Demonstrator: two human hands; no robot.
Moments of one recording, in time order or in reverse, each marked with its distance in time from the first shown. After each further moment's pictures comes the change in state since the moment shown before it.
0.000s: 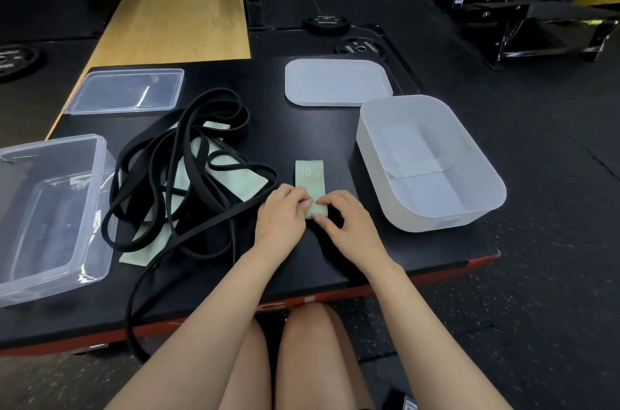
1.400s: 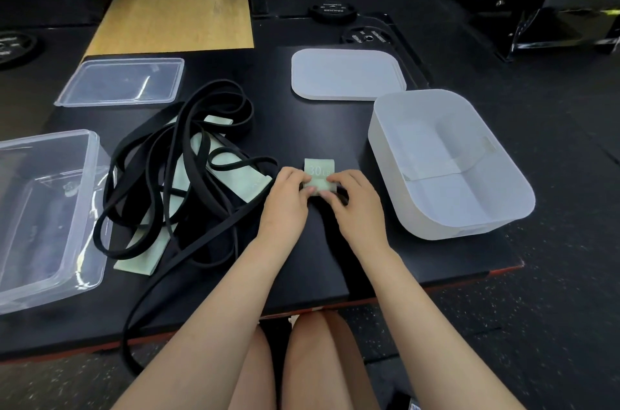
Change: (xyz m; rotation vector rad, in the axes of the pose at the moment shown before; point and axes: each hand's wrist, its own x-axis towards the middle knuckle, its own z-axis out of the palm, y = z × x) left_hand 0.026 -0.003 -0.001 -0.199 0.141 0.008; right_hand 0.035 -0.002 0.012 -0.073 0.204 0.063
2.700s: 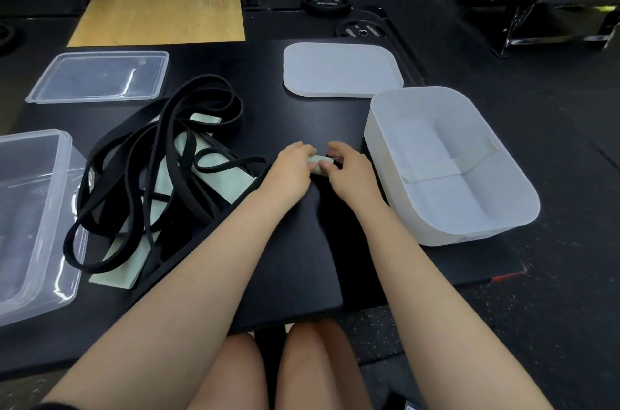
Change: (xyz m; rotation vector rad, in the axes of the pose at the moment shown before) left_hand 0.065 0.019 -0.001 0.210 -0.309 -0.051; right_hand 0.064 -0.002 -0.002 0.033 -0.186 0.282
